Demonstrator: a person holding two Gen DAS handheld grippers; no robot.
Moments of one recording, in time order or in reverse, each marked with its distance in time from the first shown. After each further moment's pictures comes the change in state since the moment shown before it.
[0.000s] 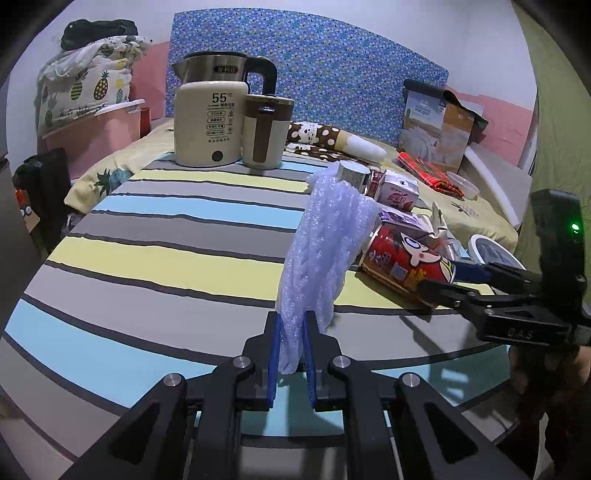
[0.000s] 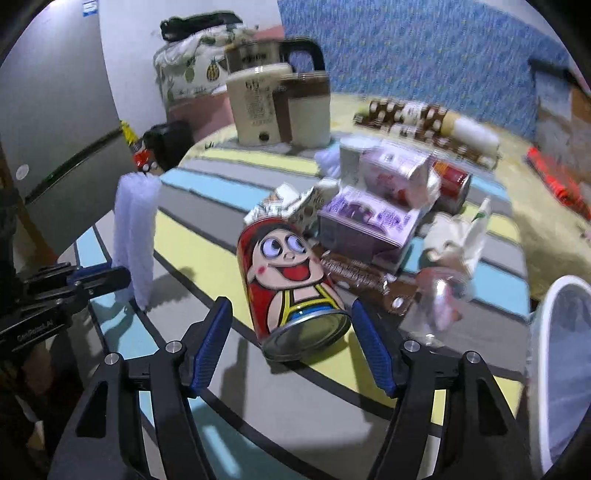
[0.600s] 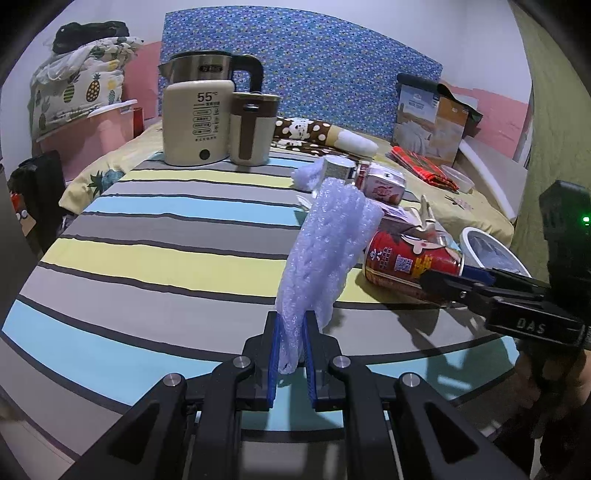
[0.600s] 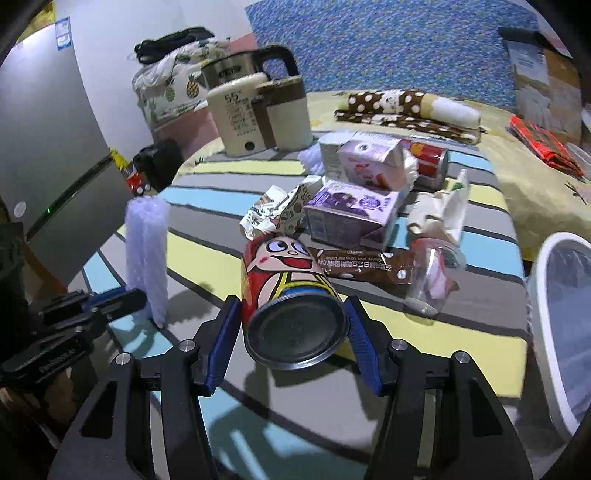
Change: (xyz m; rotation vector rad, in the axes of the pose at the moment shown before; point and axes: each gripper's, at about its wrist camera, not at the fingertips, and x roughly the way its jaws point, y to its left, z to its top) left arm 0.000 -0.021 -0.001 0.022 0.017 -0.017; right arm -0.029 0.000 -0.015 0.132 -0.066 -0.015
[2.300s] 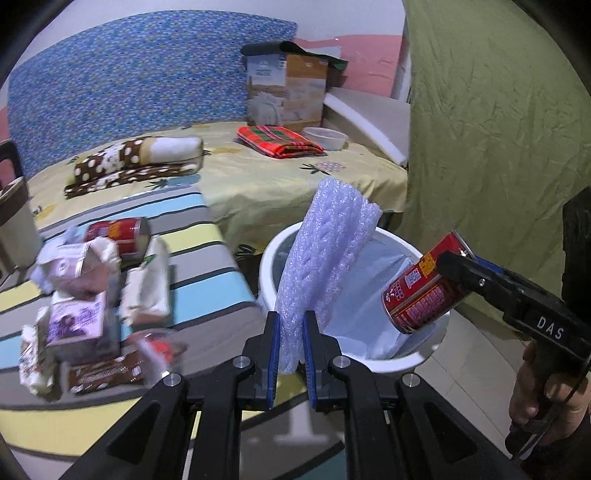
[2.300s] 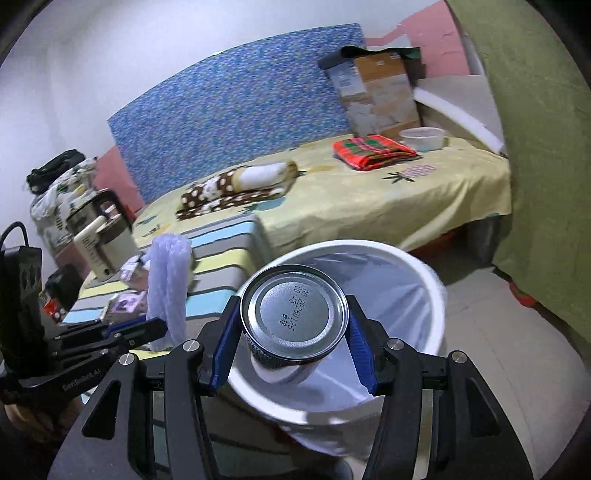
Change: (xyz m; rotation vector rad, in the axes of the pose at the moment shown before) left arm 0.085 -0.273 0.061 0.355 0.072 -0.341; right arm -0.130 -0.170 -0.032 0.349 -0.292 -0.376
